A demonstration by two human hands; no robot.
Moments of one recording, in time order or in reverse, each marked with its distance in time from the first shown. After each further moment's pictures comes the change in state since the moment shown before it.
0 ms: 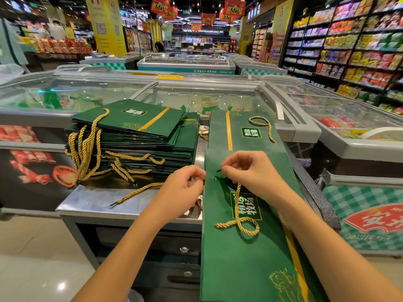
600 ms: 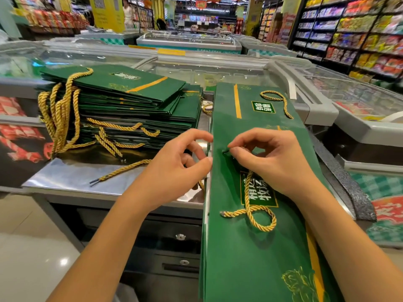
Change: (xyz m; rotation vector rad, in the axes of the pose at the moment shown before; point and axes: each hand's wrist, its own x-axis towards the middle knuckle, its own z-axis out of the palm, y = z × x) left_hand -0.003 -0.005 -0.003 -0.173 -0.004 0.129; right_hand -0.011 0.018 0.004 0.012 0.043 -0.313
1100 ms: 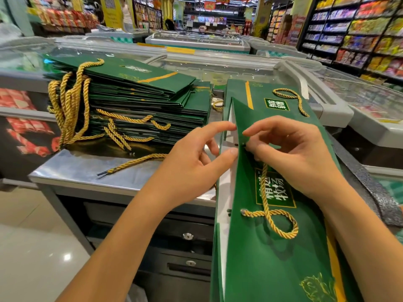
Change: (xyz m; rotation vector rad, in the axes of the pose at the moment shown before) left_hand -0.001 -0.002 0.009 0.105 0.031 0.069; right_hand -0.002 0.000 0.000 0.035 -0.030 -0.067
